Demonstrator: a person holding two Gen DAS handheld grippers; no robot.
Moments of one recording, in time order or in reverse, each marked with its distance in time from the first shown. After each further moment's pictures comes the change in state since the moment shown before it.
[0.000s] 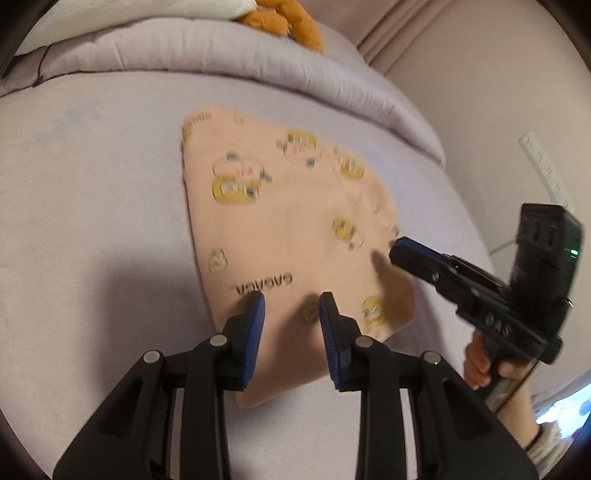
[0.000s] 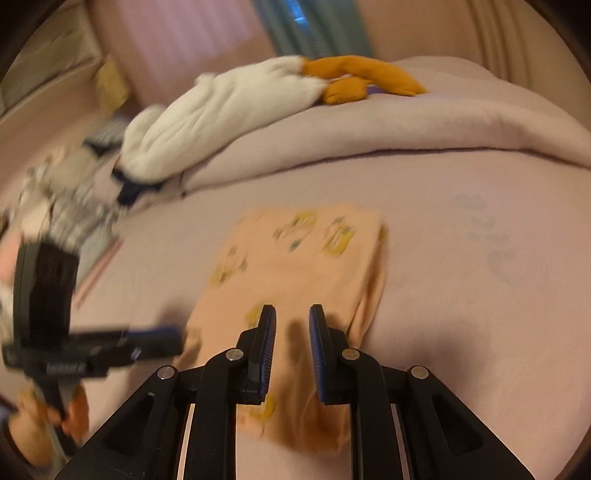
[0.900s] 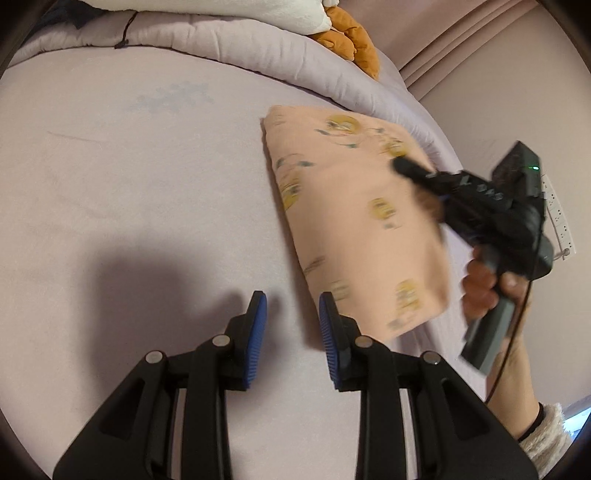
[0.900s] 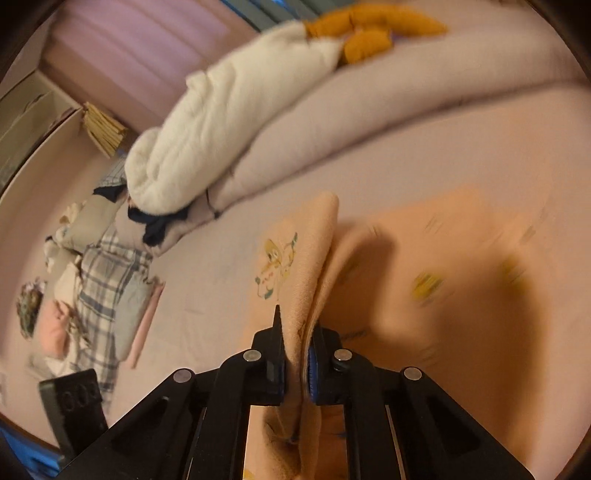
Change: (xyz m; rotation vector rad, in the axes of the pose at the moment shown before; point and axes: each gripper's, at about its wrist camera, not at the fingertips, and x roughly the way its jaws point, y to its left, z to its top) left arm -0.060 0.074 -0.010 -0.165 -0.029 0.017; right arm 0.045 0.029 0.047 0.268 0.024 0.185
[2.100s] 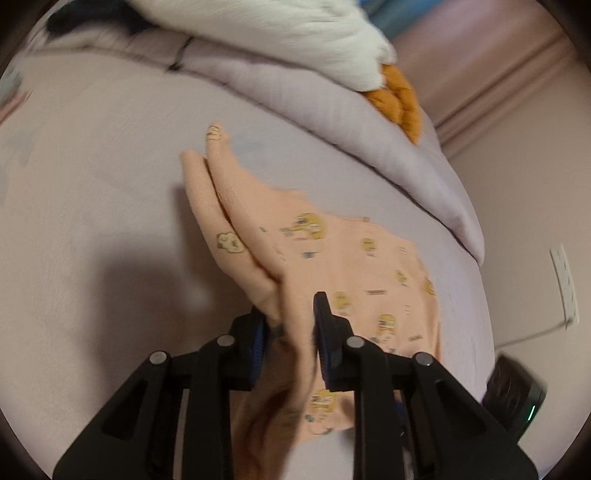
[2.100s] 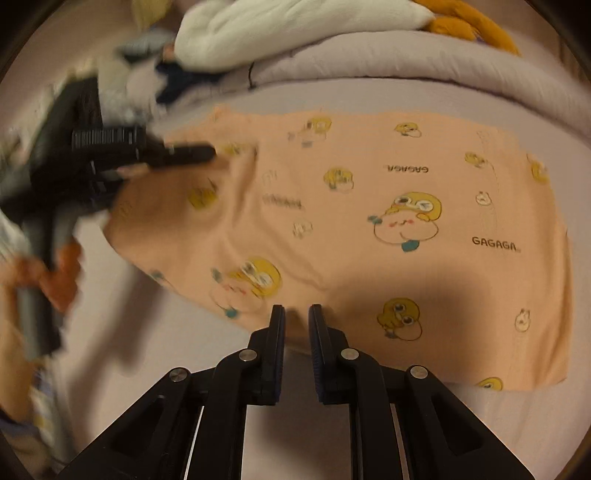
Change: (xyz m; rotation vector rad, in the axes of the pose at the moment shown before) left arm -0.030 0.029 0.049 -0.133 -0.152 0.061; right arm 0.004 0.063 -0.119 -0.303 0.248 -0.088
